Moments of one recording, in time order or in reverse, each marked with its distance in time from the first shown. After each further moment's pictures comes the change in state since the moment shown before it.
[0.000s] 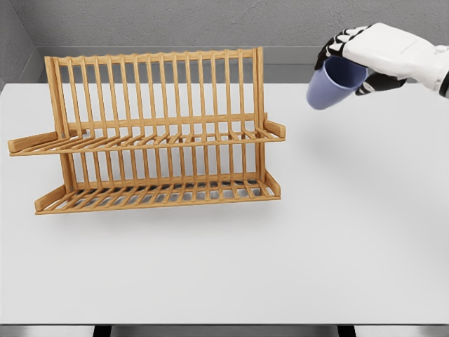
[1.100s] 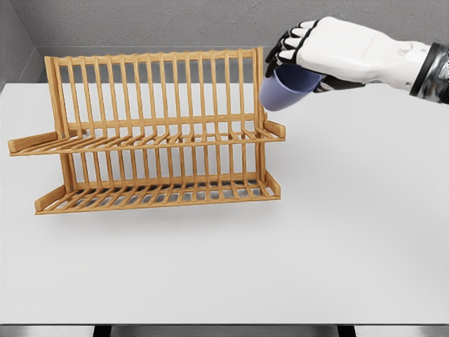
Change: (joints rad) left arm 0.000 0.000 0.000 0.000 0.000 0.000 0.000; right arm -0.058 0.101 0.022 -0.057 -0.007 -0.202 0.000
